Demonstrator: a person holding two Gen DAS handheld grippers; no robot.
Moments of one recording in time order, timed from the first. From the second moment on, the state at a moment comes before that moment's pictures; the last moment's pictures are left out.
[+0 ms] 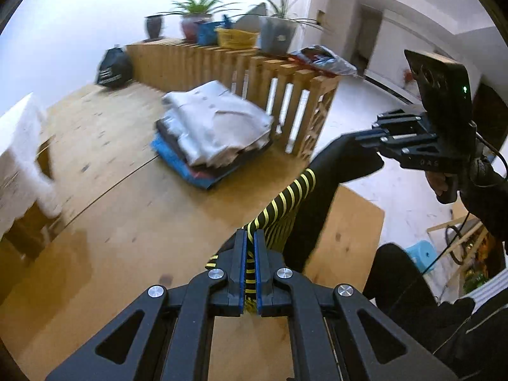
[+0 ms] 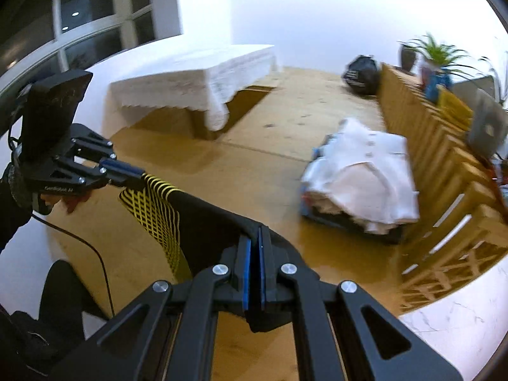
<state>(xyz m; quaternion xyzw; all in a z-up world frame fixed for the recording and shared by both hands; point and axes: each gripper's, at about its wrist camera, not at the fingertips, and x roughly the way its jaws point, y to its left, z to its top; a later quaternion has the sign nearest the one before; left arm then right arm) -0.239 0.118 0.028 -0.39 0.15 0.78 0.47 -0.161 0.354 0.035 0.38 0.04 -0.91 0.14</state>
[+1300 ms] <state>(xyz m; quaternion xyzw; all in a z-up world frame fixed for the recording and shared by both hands) -0.590 0.334 -0.077 -0.48 0.12 0.74 0.45 -0.540 0.556 -0.088 0.50 0.06 -0.85 -0.11</state>
